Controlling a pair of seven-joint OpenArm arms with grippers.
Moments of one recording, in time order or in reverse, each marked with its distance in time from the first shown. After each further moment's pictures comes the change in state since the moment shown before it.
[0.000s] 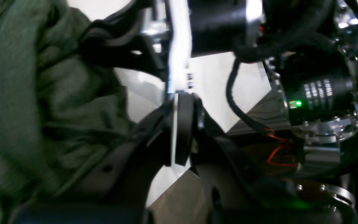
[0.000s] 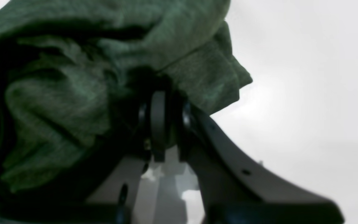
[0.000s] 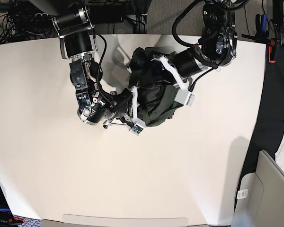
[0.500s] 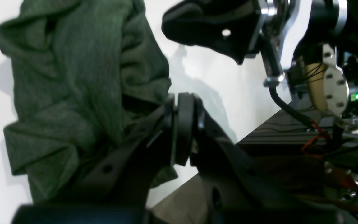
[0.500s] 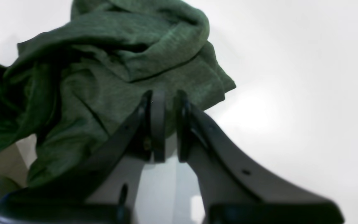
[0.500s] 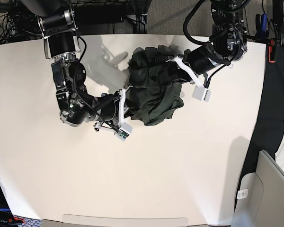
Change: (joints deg) left arm 4.0 -1.4 -8.7 0.2 -0.2 -0.1 0.4; right arm -0.1 7.2 0.3 3.9 14.9 0.0 0.2
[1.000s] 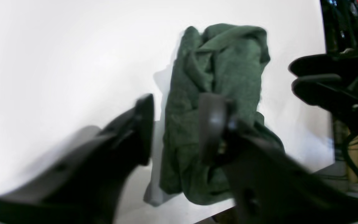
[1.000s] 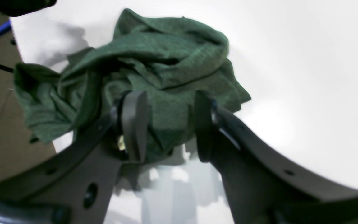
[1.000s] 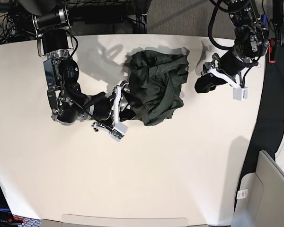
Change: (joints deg) left arm 0.0 -0.5 -16.2 -5.7 0.4 0.3 -1.1; right arm -1.0 3.8 0.6 5.0 12.0 0.0 -1.2
